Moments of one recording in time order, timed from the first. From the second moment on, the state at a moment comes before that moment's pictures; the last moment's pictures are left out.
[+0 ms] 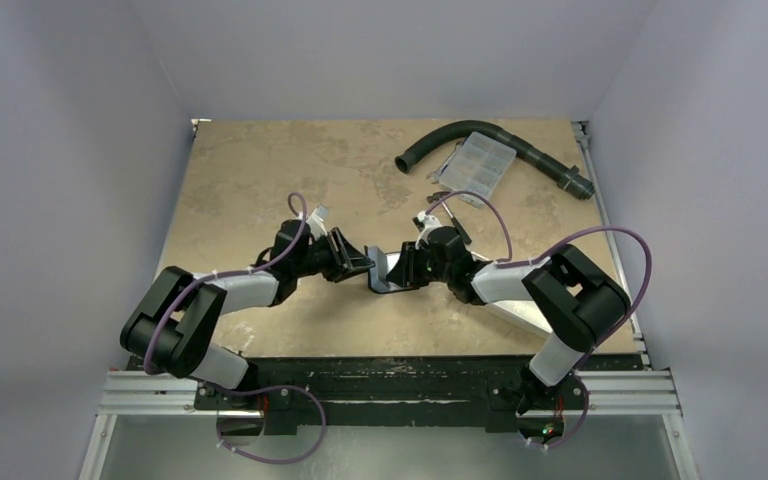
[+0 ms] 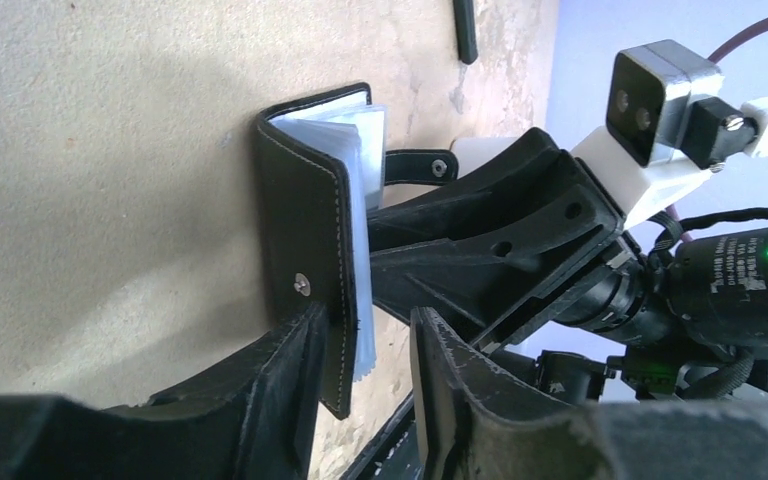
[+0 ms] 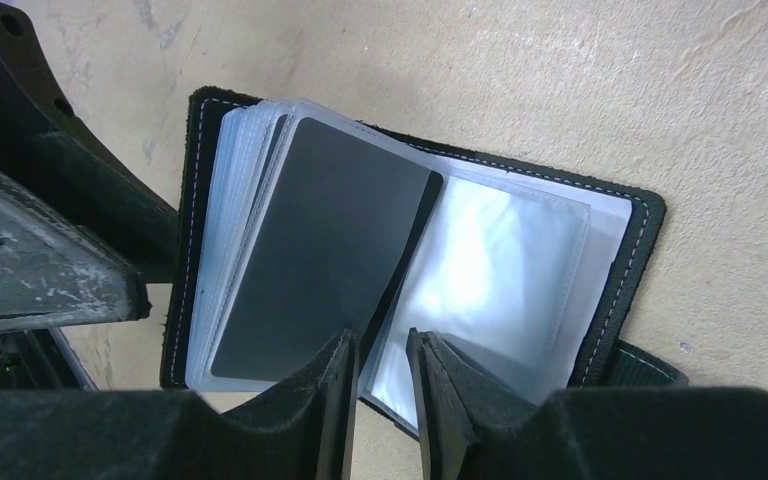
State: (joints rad) left arm -0.44 1.48 0.49 0.48 0.49 -1.02; right arm 0.68 1.67 0.62 0.46 -0.23 0.60
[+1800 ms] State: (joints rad) left arm -0.55 1.43 0.71 -0.01 0.36 -0.77; right arm 0.67 1.50 0.54 0.53 -0.36 0.63
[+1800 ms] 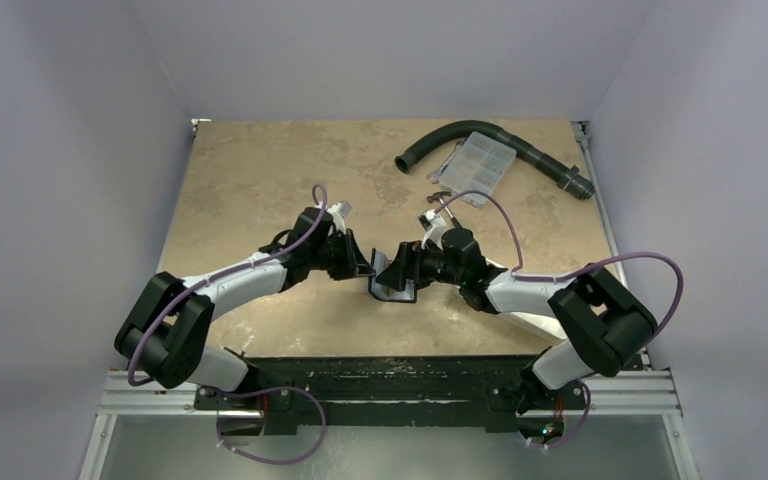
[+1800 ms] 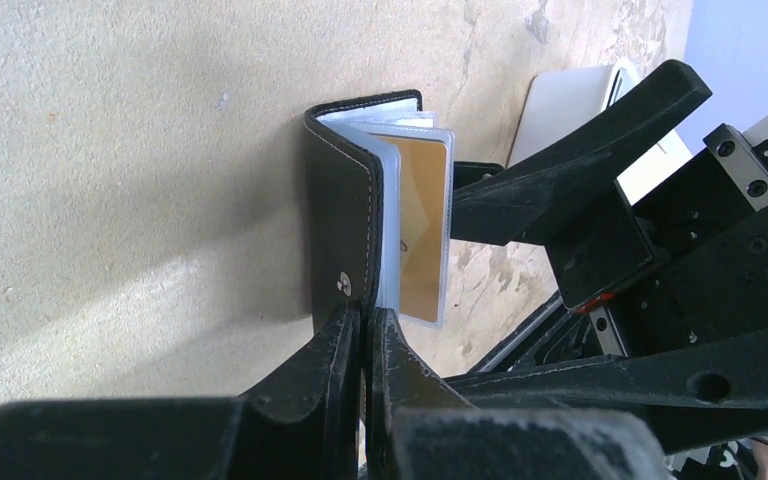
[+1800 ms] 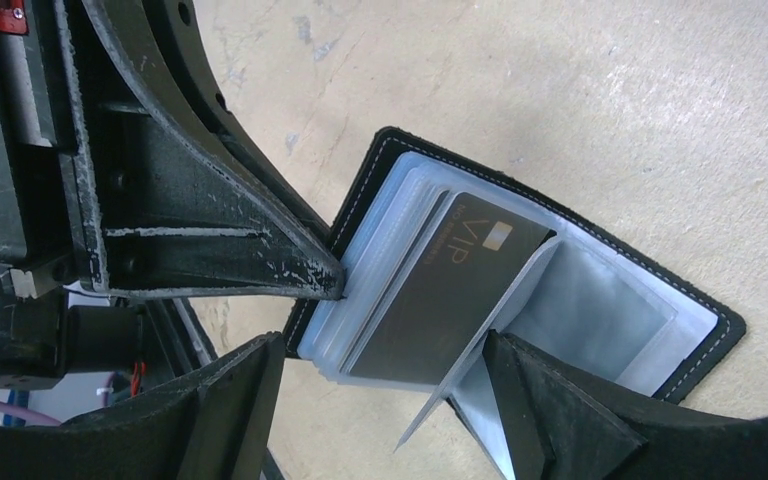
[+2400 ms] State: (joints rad) left arm -0.56 1.43 0.71 -0.01 0.38 -0.77; right arm 0.68 1.55 0.54 0.53 -0.33 0.64
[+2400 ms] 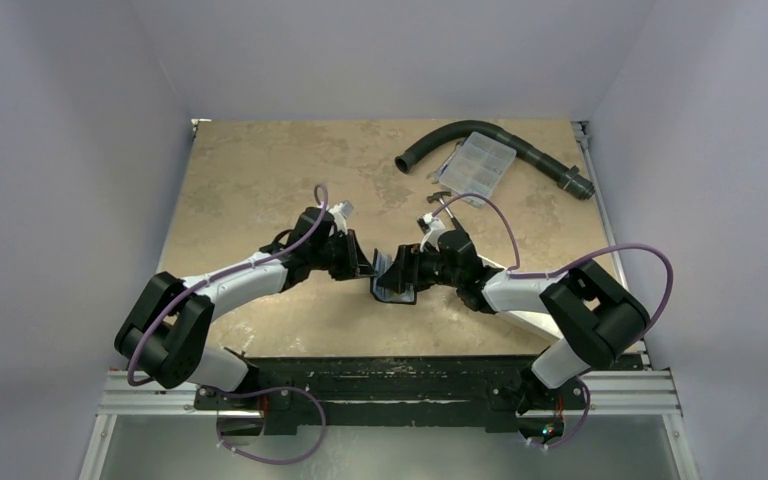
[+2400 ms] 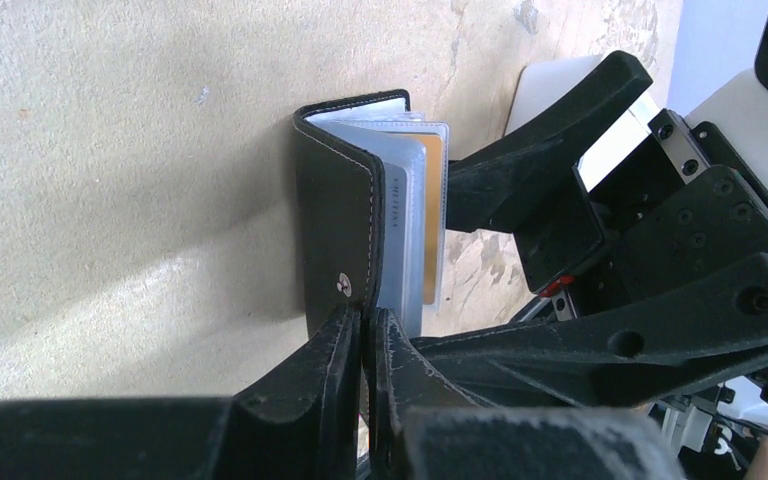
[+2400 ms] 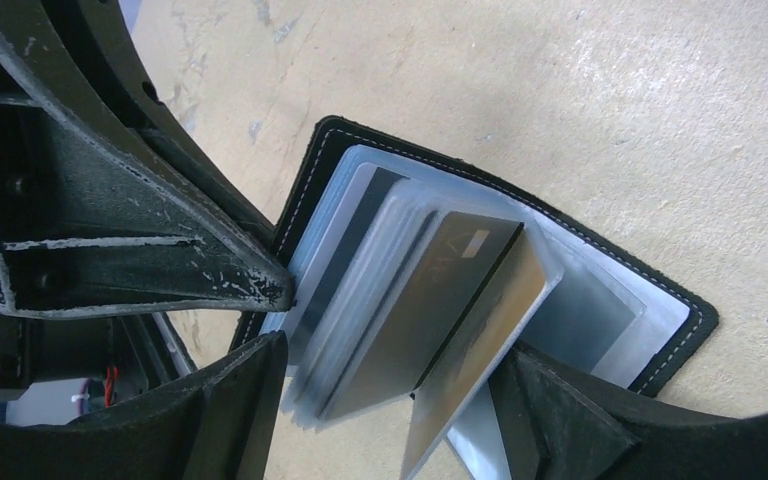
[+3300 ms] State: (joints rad) left arm -0.56 1.42 0.71 0.00 0.39 -0.77; right arm 0.68 1.52 0.53 0.49 -0.30 0.63
